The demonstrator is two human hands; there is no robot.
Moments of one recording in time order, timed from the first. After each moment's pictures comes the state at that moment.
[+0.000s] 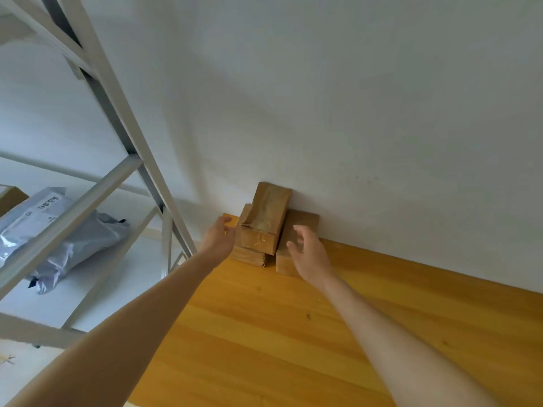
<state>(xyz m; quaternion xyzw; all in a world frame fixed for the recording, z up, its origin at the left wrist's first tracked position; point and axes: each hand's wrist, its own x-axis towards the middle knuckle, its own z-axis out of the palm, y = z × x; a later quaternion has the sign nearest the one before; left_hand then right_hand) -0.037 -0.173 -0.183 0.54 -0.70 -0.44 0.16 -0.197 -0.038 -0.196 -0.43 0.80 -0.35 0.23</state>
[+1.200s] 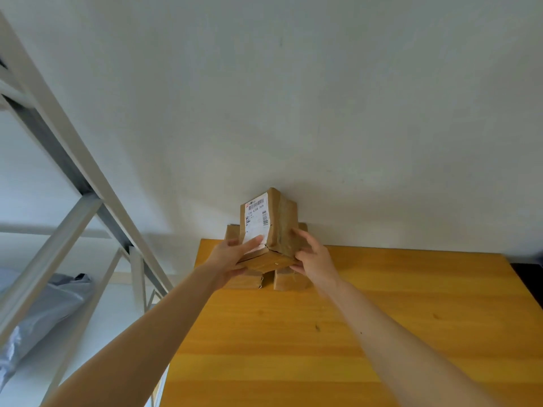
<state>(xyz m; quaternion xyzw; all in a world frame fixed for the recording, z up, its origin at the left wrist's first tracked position) -0.059 -0.218 -0.175 0.43 -0.51 -0.75 0.04 -0.180 -0.068 -0.180 -0.17 0.74 -0.55 0.36</state>
